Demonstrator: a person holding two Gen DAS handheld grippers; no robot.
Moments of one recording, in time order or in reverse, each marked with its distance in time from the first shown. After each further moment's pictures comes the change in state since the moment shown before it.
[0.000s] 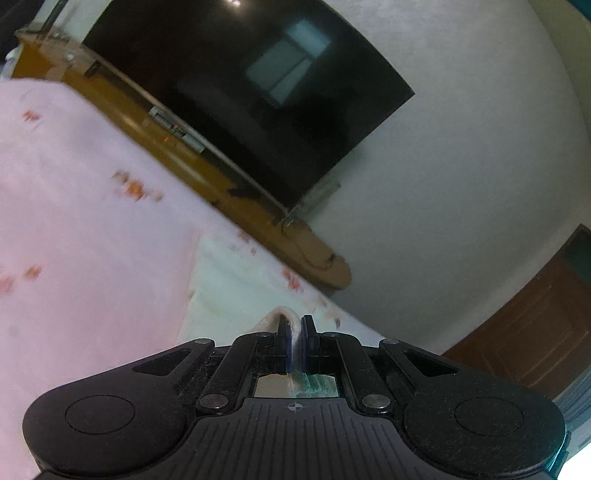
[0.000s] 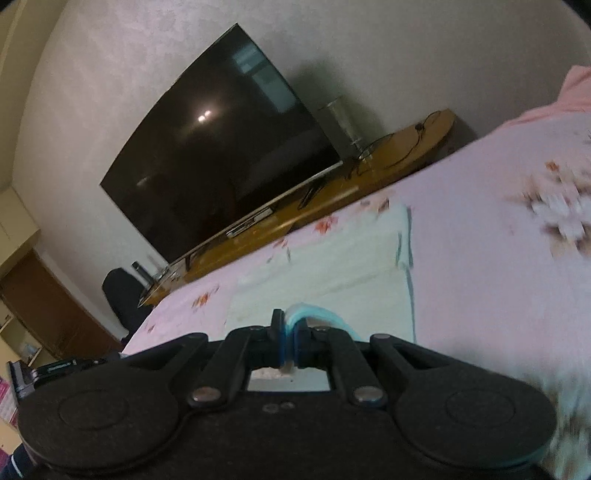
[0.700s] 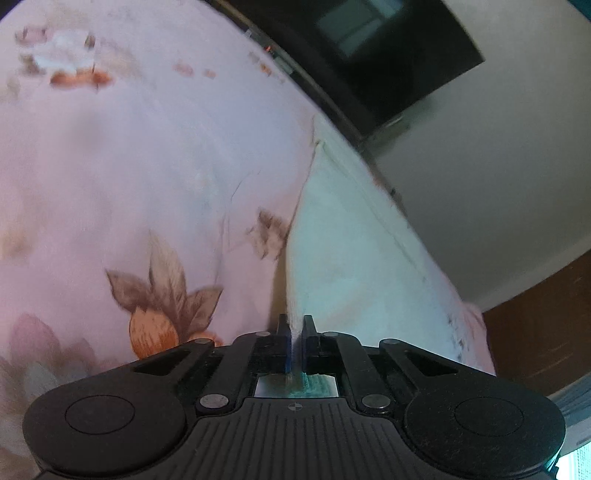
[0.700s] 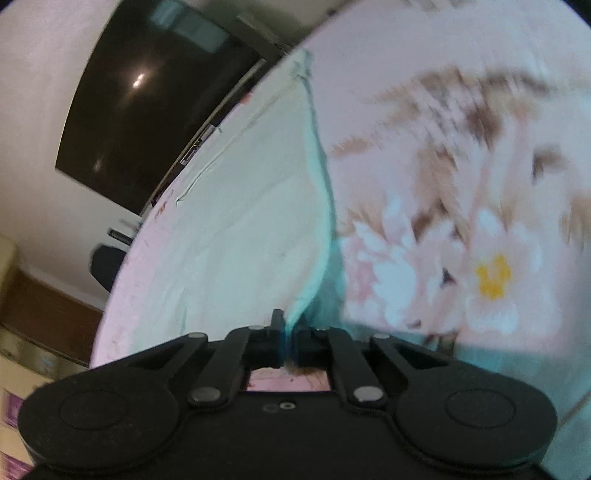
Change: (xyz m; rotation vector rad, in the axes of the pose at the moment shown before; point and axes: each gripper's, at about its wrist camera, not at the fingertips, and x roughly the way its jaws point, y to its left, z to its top) left arm -0.100 0.098 -0.174 -0.161 0.160 0.110; right arm -0.067 -0.047 -0.194 0.223 0.214 -0.069
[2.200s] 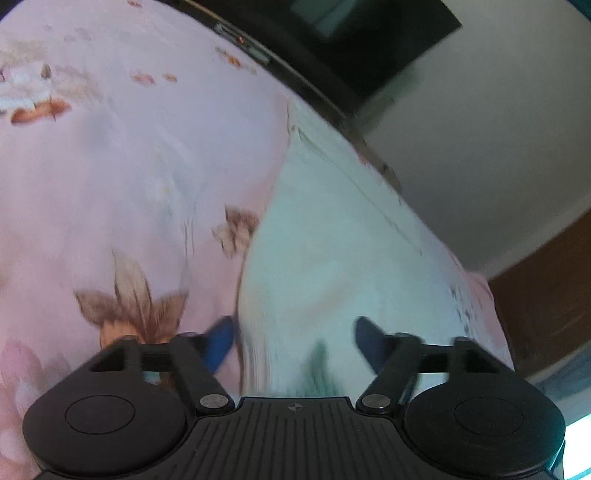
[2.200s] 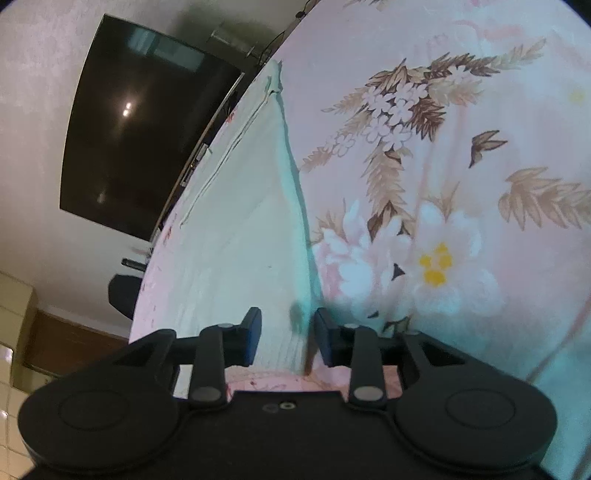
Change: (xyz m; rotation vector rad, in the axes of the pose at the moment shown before) left arm -0.002 -0.021 0.008 0.105 0.042 0.027; right arm -0.018 -0.043 0.004 0.221 0.008 0.078
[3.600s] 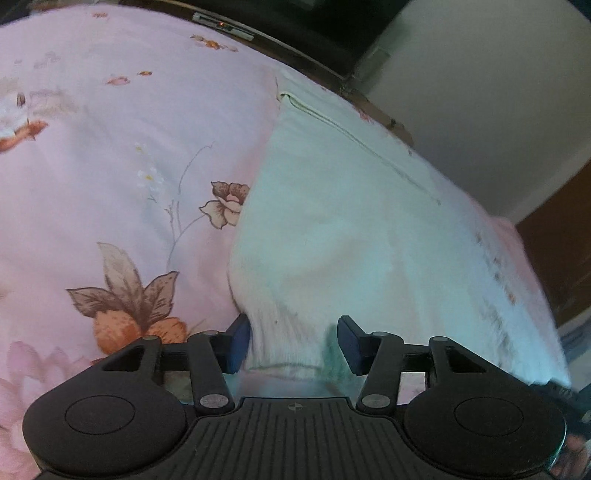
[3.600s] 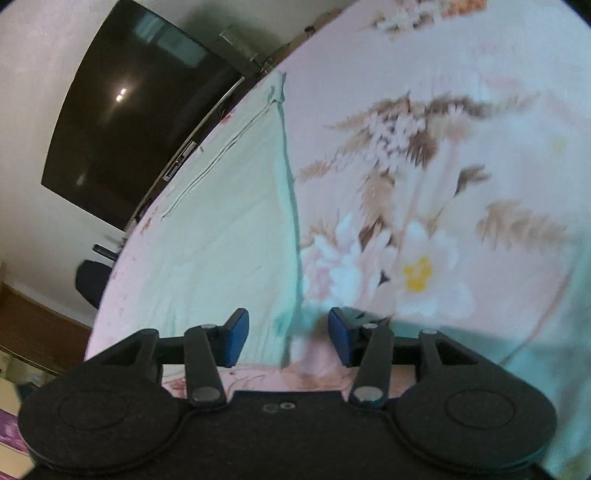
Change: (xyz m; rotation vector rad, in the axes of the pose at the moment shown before) left arm 0.009 -0.023 -0.009 0.141 0.113 0.088; right arm 0.002 0.025 -0.005 -0.108 -0.012 -0.106
